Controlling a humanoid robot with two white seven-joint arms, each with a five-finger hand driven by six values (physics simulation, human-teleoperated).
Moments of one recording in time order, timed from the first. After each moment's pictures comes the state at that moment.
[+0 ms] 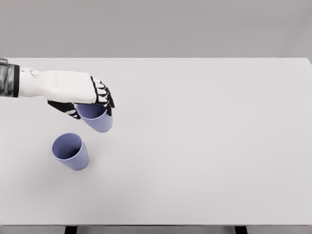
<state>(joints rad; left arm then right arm) -1.08 1.01 -1.06 -1.69 -0.07 -0.61 -0.61 0.00 0.00 -0.20 0.05 -0.06 -0.07 0.09</state>
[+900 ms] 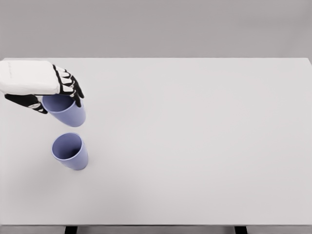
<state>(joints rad) -1.12 1.22 -1.04 -1.76 0.03 -0.61 -0.61 0.00 0.00 -0.20 0.05 -0.06 -0.07 0.09</state>
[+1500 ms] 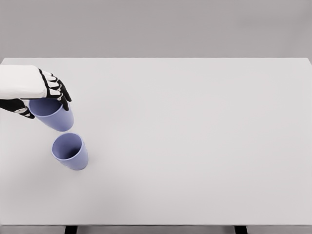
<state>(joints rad) -1.10 1.30 -1.05 -1.77 0.05 -0.61 -0.61 0.00 0.00 -0.20 0.05 -0.06 -0.07 0.09</state>
